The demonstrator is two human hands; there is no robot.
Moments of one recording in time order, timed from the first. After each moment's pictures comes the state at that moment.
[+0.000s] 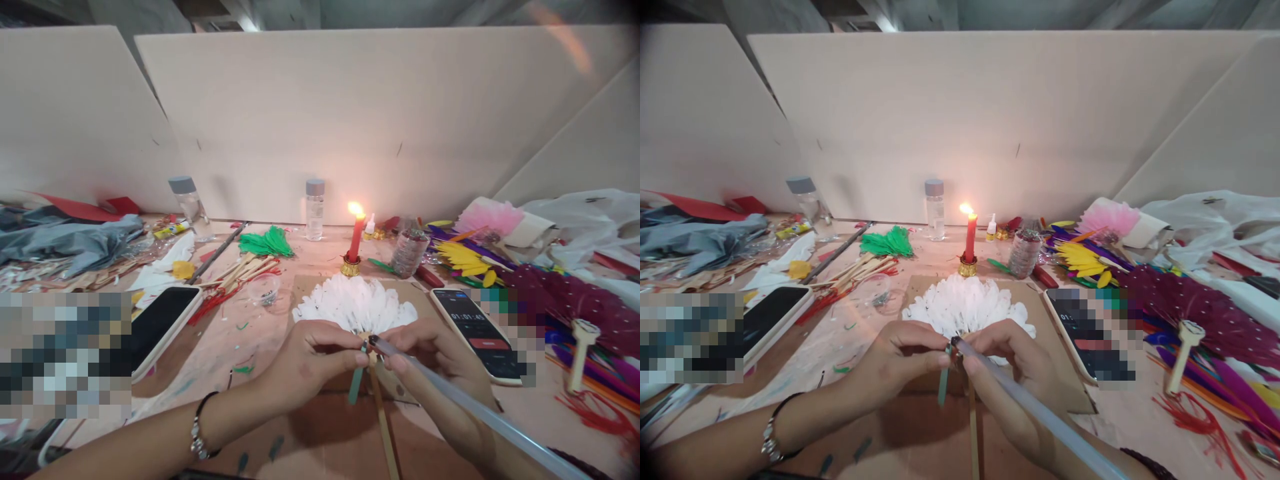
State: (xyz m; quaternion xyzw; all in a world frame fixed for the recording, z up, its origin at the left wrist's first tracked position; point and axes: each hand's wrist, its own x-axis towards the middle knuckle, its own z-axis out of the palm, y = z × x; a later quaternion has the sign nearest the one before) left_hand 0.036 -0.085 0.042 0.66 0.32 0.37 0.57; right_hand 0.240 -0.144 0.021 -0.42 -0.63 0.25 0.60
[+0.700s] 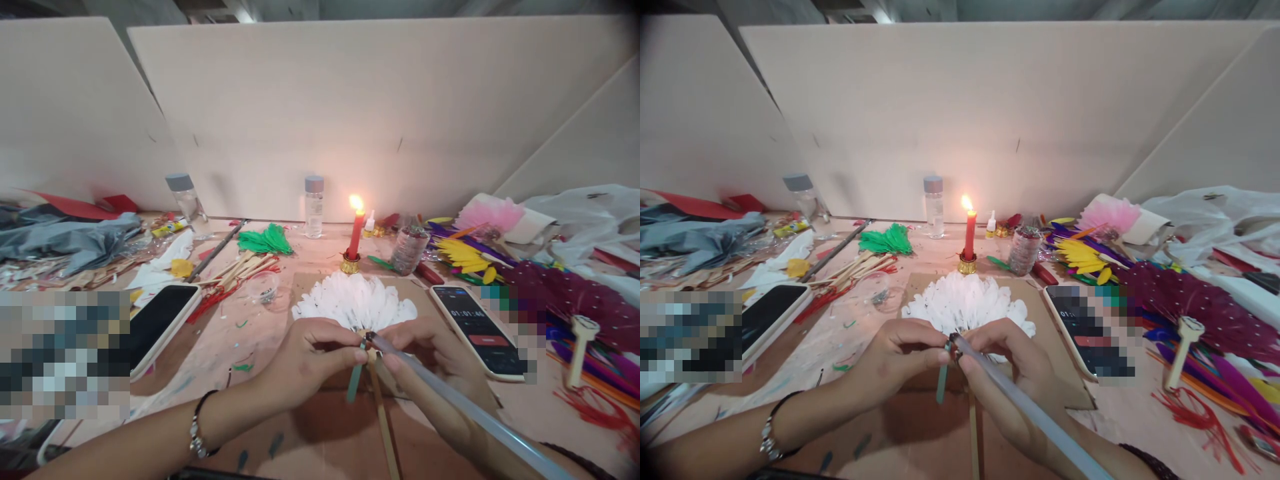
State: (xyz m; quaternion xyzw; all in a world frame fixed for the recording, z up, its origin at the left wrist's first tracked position) left_hand 0.037 -0.086 0.046 0.67 0.31 0.37 0.56; right_hand 0.238 -0.143 0.024 -0.39 -0.65 0.24 0.61
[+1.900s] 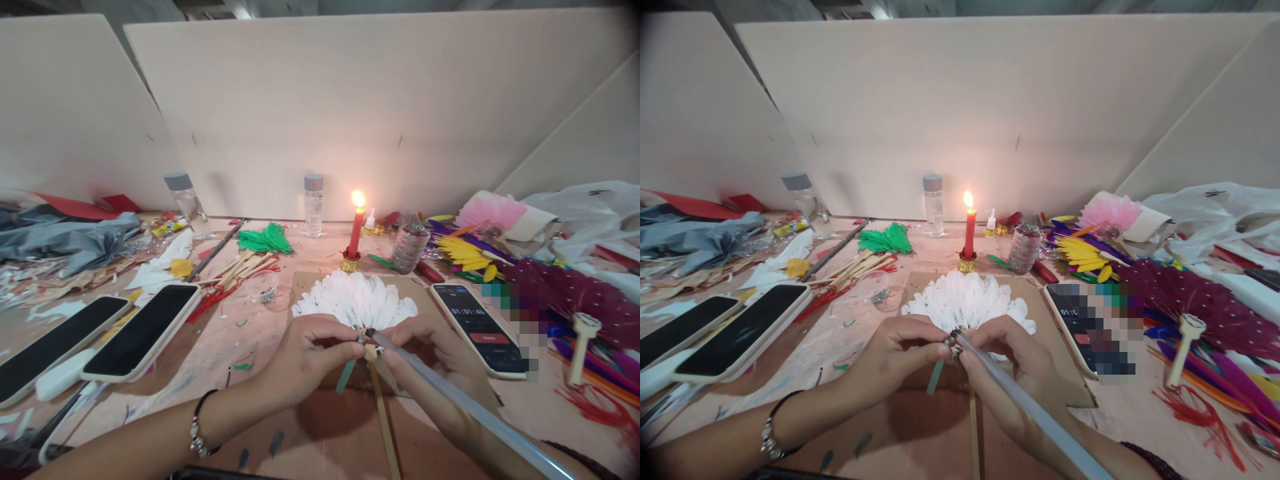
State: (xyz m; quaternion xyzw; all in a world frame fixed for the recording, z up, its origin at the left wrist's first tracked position) left_hand 0.035 -0.084 0.044 0.68 0.33 0.37 0.53; right_hand 0.236 -0.143 0.028 -0.40 -0.65 0.22 0.60
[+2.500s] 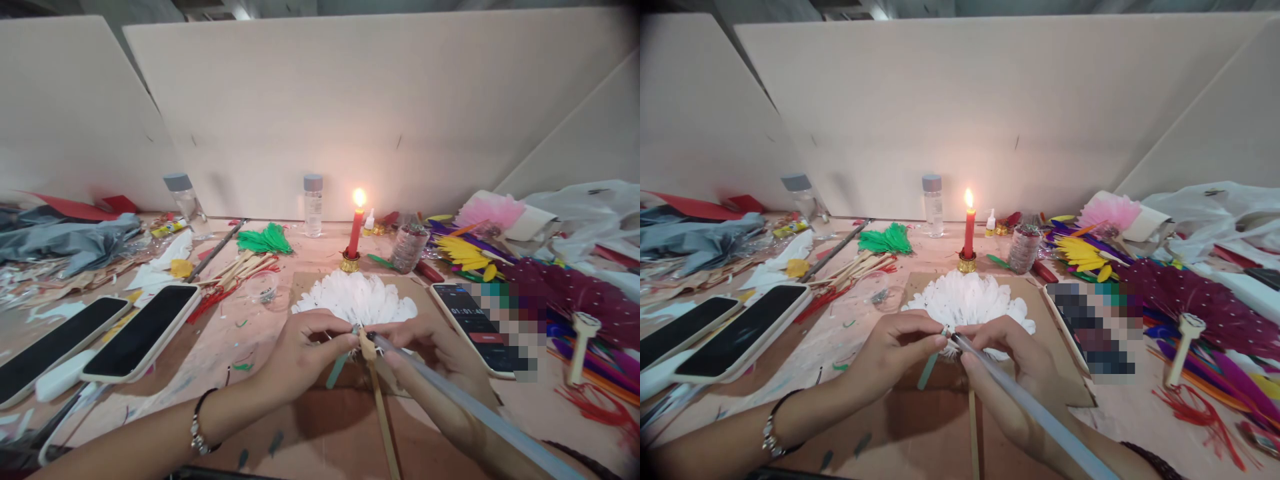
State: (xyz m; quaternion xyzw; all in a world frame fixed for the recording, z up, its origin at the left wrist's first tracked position) left_hand 0.031 -0.078 0.037 0.72 0.35 0.38 0.47; right_hand 0.243 -0.143 0.015 -0.38 -0.68 0.26 0.58
